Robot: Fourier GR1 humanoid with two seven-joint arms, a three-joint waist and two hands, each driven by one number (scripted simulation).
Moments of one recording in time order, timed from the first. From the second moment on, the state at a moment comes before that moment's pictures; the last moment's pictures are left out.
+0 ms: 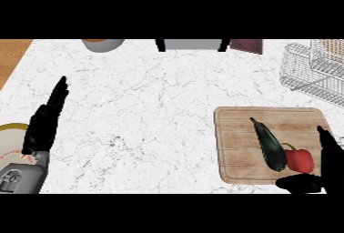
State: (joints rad) left arm -0.16 0.42 -0.11 -1.43 0.01 0.24 0.05; right arm 0.08 -0.64 0.32 -1.92 0.56 -0.15 1.18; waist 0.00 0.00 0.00
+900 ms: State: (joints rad) left arm -0.16 0.39 -0.04 -1.42 -0.03 0.17 0.05; right arm 0.03 -0.47 0.21 -1.69 0.53 -0.03 1.05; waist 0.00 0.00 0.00
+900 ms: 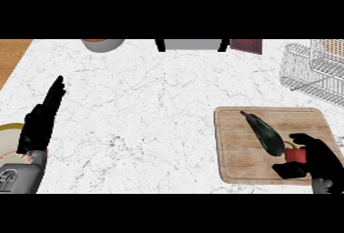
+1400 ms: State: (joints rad) left arm -0.16 0.35 -0.03 -1.46 -0.08 0.17 0.08; right arm 0.00 -0.43 0.23 -1.68 0.60 0.05 1.02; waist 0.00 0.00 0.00
